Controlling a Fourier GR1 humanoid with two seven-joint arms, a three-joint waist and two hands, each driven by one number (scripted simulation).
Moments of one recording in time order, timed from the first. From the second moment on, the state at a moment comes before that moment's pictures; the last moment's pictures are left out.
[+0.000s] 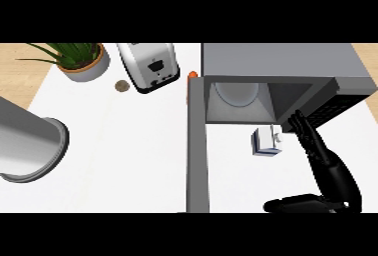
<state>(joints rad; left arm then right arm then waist) 0.83 0.00 0.17 -2.33 0.36 -0.36 -0.32 0.09 -0.10 -0.01 -1.74 0.14 0.25 -0.37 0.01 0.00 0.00</state>
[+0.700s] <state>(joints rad) 0.90 0.00 0.27 -2.34 0.43 -0.45 -0.34 -0.16 -0.12 -0.10 -1.26 0.25 0.12 -0.55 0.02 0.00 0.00</state>
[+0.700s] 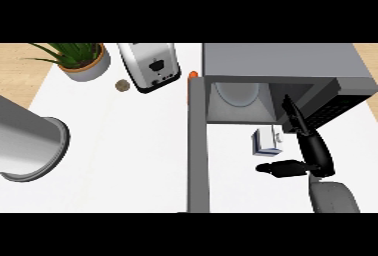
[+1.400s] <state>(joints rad) 0.93 0.00 0.27 -2.32 0.44 -0.49 -0.39 -0.31 -0.17 -0.13 -0.79 0.29 0.12 -0.82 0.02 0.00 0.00</state>
